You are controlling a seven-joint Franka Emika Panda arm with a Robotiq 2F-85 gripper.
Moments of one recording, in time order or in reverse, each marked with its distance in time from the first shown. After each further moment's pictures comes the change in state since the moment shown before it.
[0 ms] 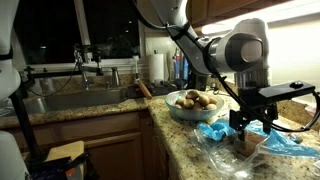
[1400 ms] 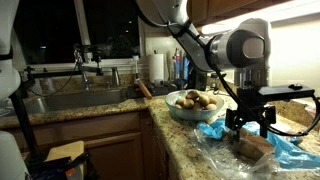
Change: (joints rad) arm 0.001 0.001 0.002 0.026 0.014 -0.127 0.031
